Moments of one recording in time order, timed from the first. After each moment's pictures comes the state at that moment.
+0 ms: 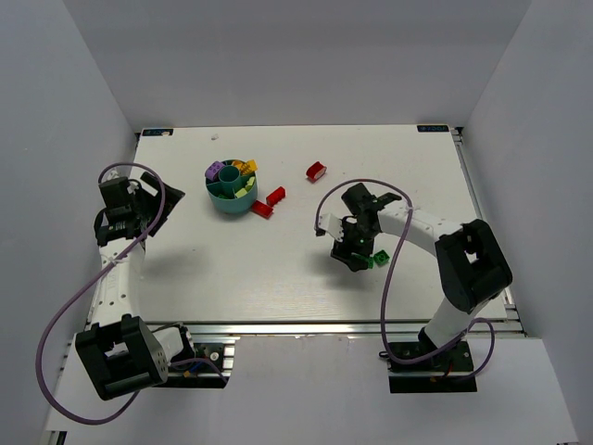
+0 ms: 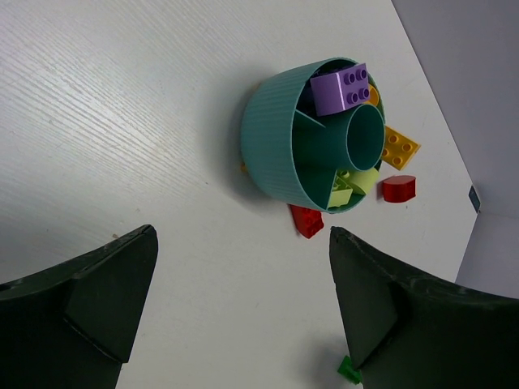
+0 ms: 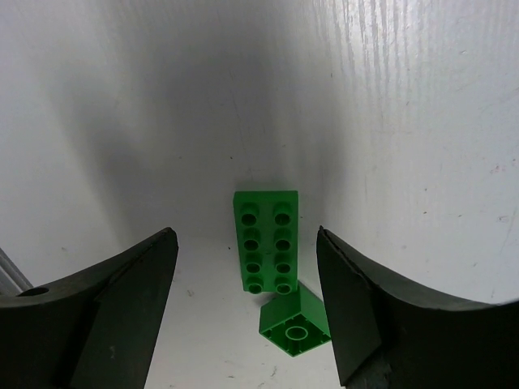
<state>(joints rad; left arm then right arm) 0.29 1.13 0.89 -0.37 0.24 -0.69 0.56 1.67 1.09 -0.77 -0.29 -0.81</state>
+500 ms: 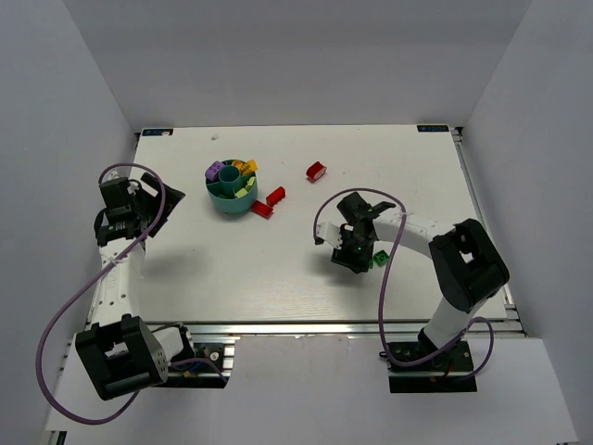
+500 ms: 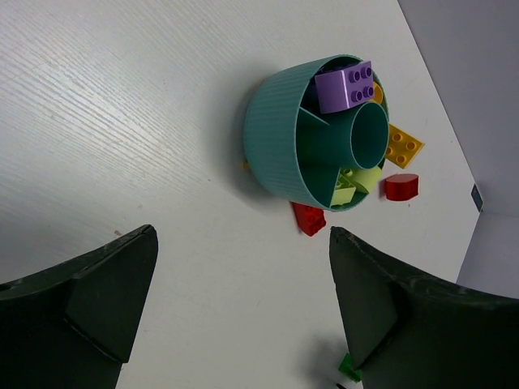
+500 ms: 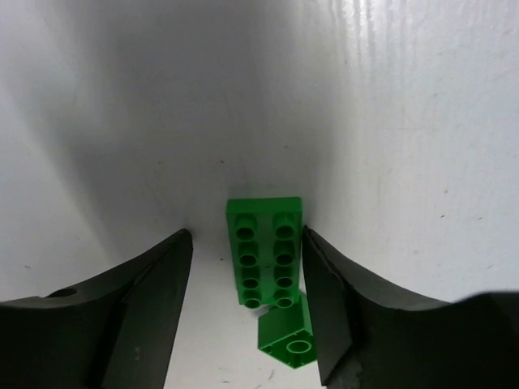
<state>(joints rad) 0.29 1.13 0.89 -0.38 0.24 -0.69 0.60 1.71 1.02 -0.69 -0.17 -0.80</state>
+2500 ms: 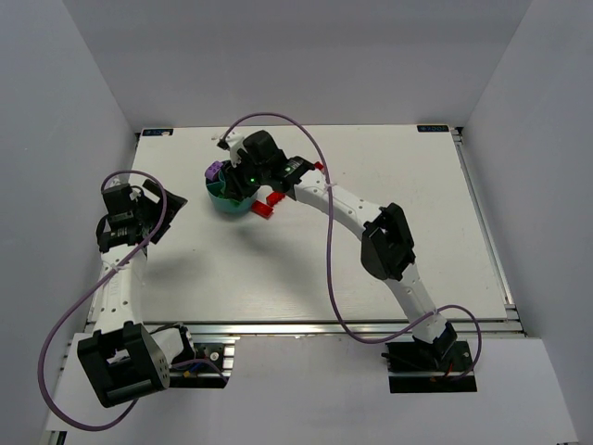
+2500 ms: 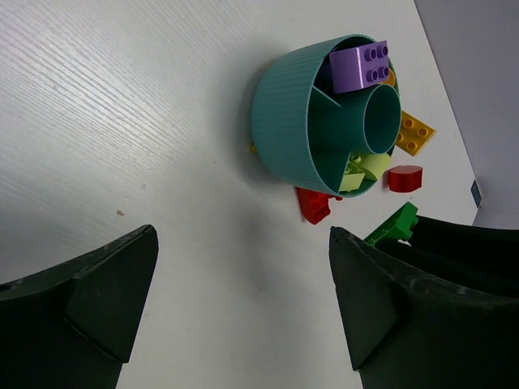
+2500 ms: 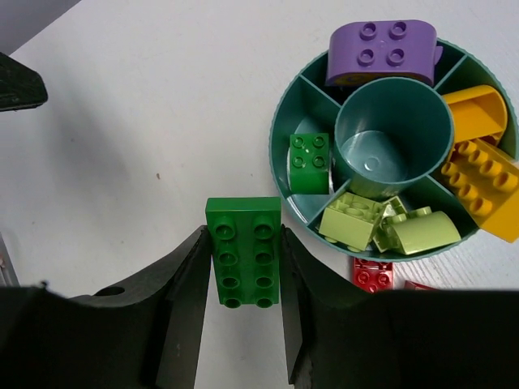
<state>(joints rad) 0.29 1.09 0.84 -0.40 0.25 -0.71 0.88 2.31 2.21 -0.44 -0.30 0.05</state>
